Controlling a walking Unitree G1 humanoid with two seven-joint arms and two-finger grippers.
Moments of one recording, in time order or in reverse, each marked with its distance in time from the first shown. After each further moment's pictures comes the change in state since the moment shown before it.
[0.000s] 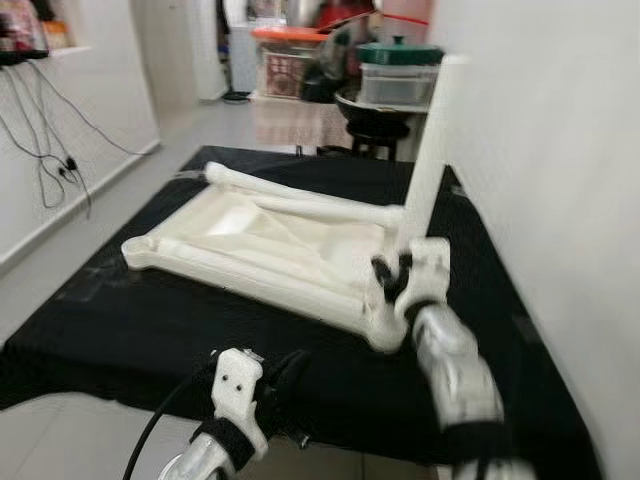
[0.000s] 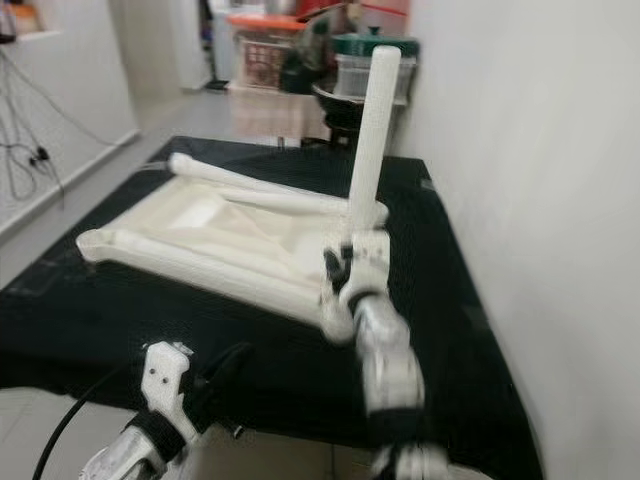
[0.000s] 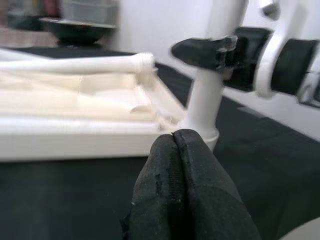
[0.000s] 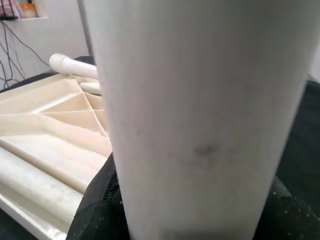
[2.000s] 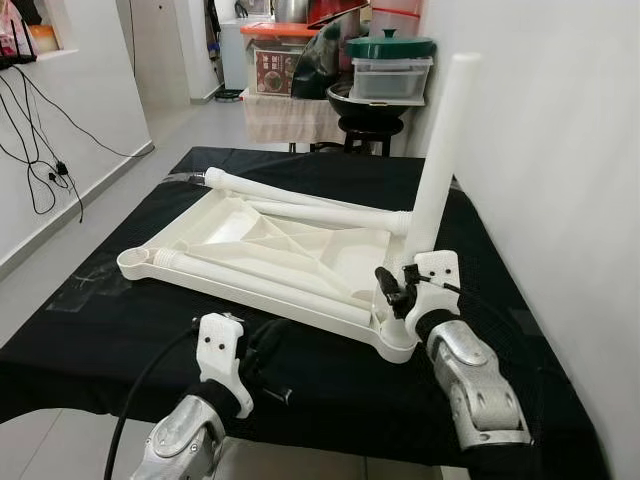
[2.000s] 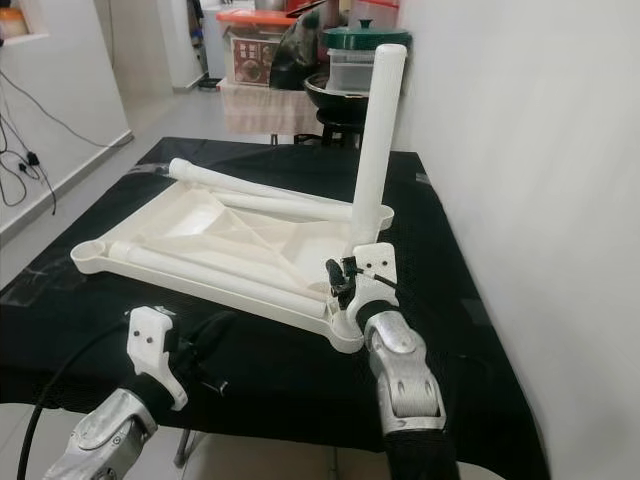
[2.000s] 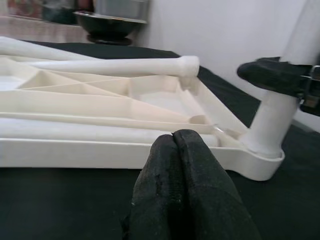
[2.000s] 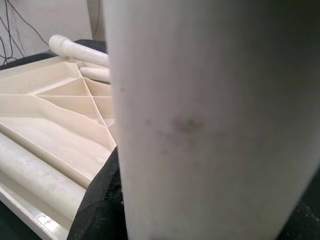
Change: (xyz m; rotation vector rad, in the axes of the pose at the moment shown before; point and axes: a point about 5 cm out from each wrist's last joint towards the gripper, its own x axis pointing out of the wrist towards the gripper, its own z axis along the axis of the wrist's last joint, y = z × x) left arm 0.013 0.032 0.019 -0.008 -0.006 0.123; right arm -0.014 -0.024 0.013 -0.108 0.012 -0.001
